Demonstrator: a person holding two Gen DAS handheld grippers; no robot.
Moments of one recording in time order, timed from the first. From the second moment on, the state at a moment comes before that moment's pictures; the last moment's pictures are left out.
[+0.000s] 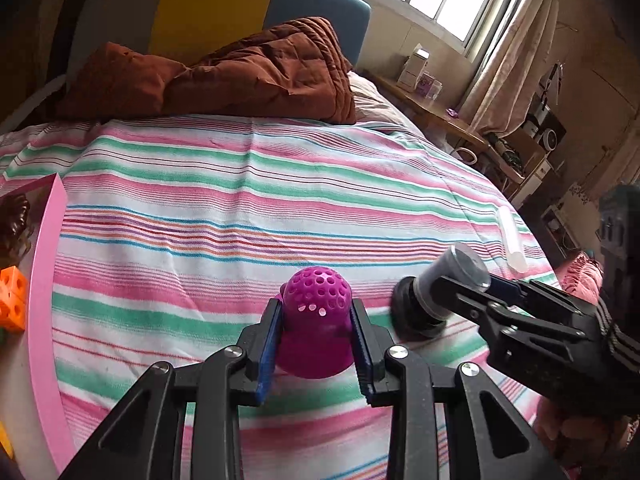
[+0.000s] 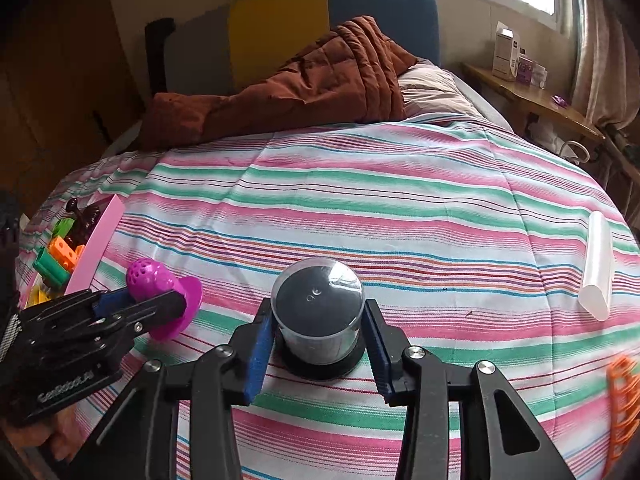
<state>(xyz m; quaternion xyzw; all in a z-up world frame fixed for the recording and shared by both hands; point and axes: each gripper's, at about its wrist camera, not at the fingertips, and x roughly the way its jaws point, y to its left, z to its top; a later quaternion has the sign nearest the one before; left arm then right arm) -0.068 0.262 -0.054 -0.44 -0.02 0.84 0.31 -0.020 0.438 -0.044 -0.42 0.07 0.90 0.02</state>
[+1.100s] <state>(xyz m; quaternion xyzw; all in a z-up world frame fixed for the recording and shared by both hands) -0.065 0.089 -0.046 -0.47 -0.06 0.86 0.20 -0.010 0.423 -0.039 -0.42 0.09 0.91 0.00</state>
